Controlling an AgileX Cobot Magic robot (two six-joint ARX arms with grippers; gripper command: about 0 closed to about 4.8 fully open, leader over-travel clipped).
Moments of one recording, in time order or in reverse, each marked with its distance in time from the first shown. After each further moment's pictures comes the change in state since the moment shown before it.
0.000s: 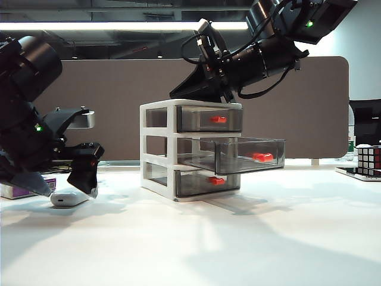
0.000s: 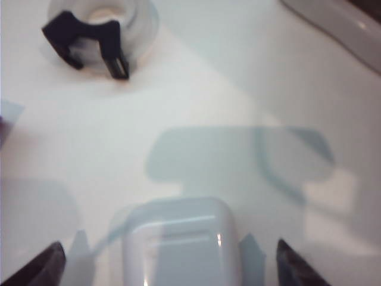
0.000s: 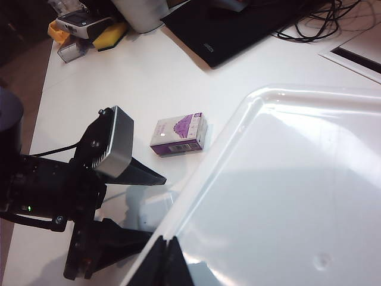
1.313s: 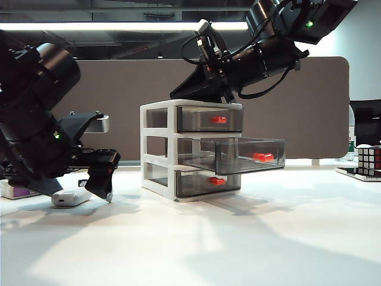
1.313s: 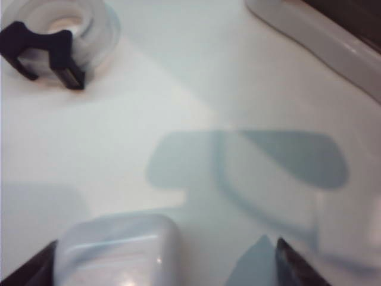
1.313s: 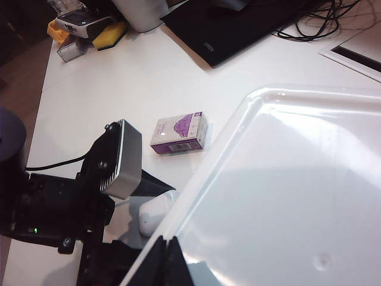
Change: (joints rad) left arm -0.080 0.063 0.013 0.035 -0.047 -0.043; right arm 0.000 0.000 0.000 -0.003 0.001 0.000
